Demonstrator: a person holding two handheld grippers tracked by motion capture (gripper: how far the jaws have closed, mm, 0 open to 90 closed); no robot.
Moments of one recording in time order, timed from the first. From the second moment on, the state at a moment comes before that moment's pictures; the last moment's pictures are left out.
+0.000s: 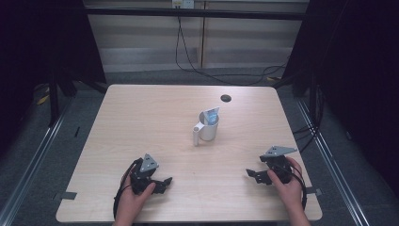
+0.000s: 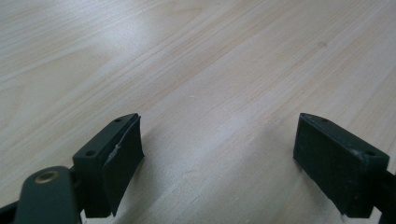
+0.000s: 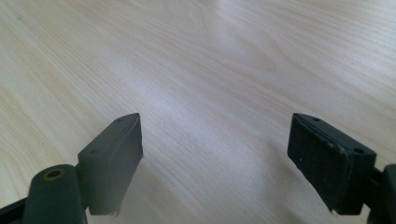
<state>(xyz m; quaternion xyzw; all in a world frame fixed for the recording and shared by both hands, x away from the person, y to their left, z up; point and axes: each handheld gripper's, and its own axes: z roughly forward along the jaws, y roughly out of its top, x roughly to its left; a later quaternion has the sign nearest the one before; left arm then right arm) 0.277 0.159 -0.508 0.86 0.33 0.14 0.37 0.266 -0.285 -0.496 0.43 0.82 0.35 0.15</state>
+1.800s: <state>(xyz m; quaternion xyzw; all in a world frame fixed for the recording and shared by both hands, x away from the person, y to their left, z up) 0.276 0.159 -0.508 0.86 0.33 0.14 0.37 0.241 -0.312 -0.511 0.42 0.82 0.36 0.17</state>
